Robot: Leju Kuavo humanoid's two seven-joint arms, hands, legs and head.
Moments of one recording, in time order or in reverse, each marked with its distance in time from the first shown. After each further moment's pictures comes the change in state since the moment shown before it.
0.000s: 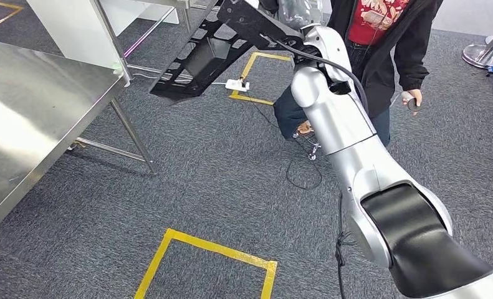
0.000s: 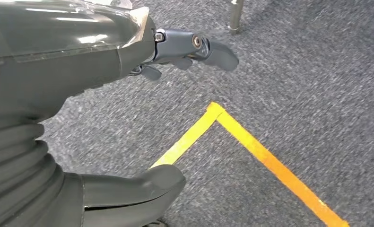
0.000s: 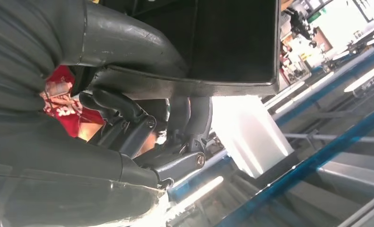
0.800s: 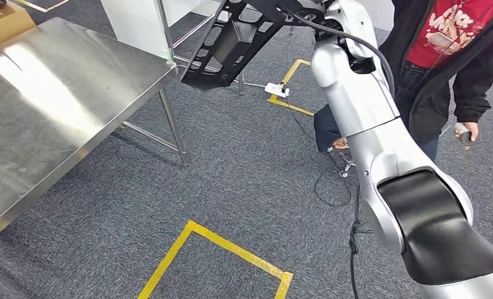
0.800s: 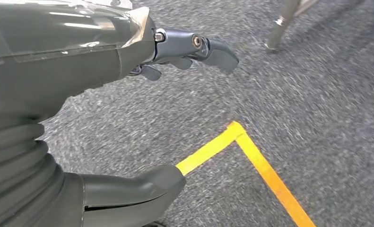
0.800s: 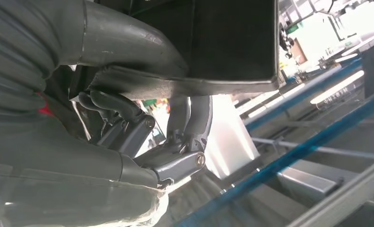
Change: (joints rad) left arm 0.007 0.005 0.004 0.004 0.004 -0.011 -0.014; right arm -0.092 -0.078 0.000 -0.004 0.050 0.068 0.053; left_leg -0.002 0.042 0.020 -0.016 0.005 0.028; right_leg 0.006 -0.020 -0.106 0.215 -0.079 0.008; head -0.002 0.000
